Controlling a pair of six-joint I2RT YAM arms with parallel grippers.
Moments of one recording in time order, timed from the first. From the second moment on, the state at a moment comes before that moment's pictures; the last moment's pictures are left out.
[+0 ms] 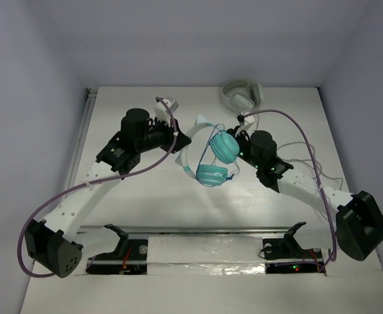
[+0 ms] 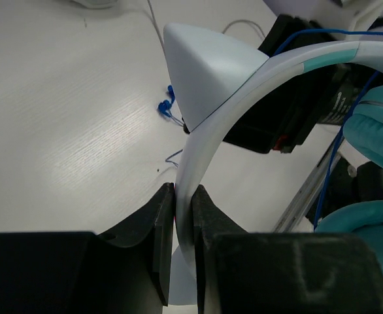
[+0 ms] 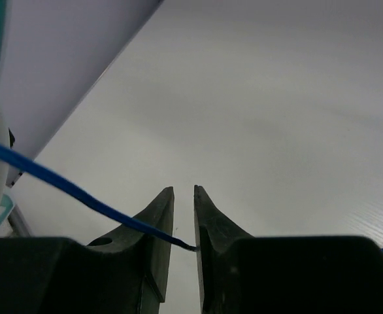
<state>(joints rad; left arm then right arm) -0.53 1.15 1.08 -0.30 0.42 -0.25 0.62 1.27 0.77 0.34 -0.13 0.40</state>
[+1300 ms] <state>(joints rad) -0.36 1.15 1.41 -0.26 0.37 -0.47 0.61 1.61 0.60 0.76 -0.33 0.53</state>
